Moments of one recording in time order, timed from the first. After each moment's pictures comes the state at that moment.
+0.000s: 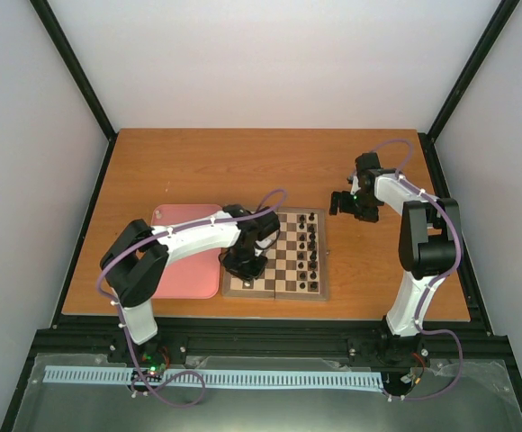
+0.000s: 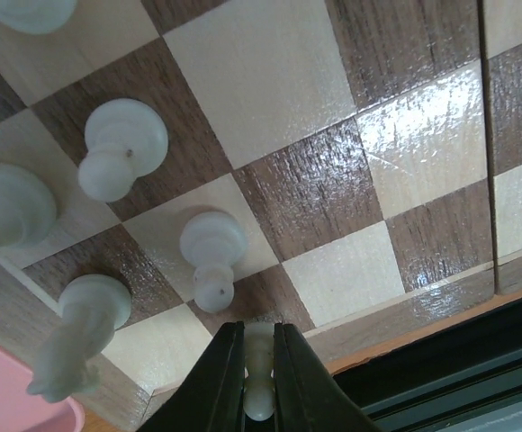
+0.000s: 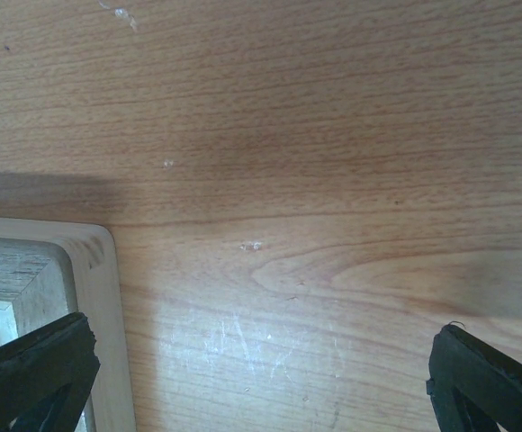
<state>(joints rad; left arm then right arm) -0.87 1.79 1.25 -1.07 0.17 -0.43 0.10 1.90 1.30 -0.72 -0.19 0.20</state>
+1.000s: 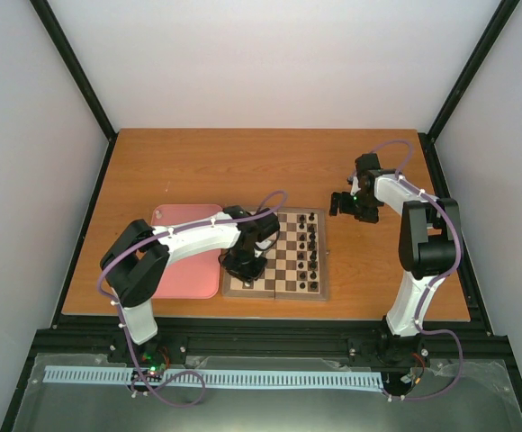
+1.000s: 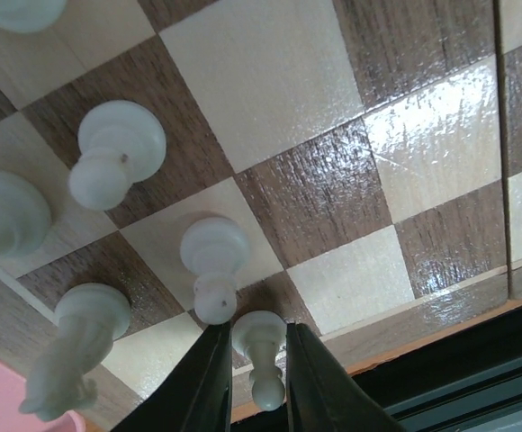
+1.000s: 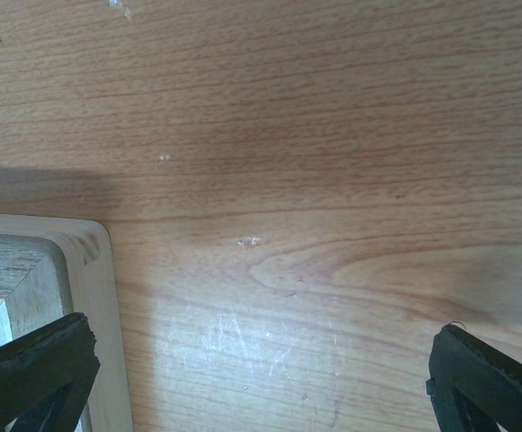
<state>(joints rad) -0.88 1.79 1.23 -1.05 0.16 -0.42 0.10 1.90 1.29 -0.71 -0.19 0.20</state>
